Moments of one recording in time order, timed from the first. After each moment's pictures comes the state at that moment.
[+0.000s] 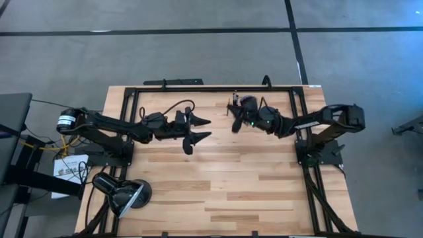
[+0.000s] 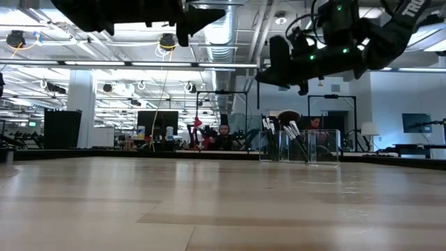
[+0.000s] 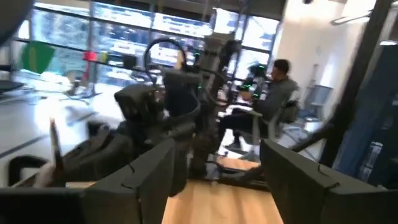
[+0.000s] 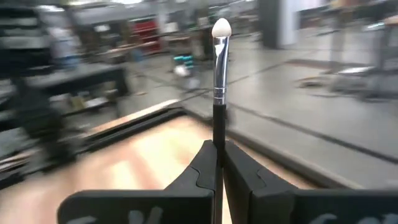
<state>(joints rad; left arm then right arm) -0.01 1.36 0.66 0.85 -0.03 -0.13 -0.21 1.48 0.52 0.90 0.30 0.15</state>
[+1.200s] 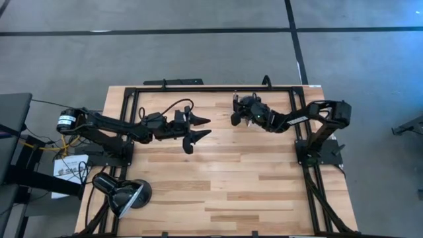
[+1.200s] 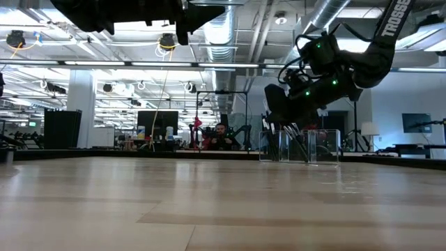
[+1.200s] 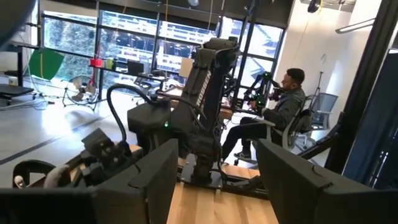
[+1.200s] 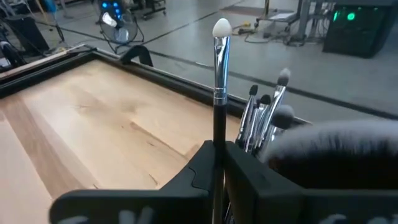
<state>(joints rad) -0.01 1.36 0.66 0.88 -0.07 -0.13 -0.37 1.64 0.52 0.79 0.39 0.23</state>
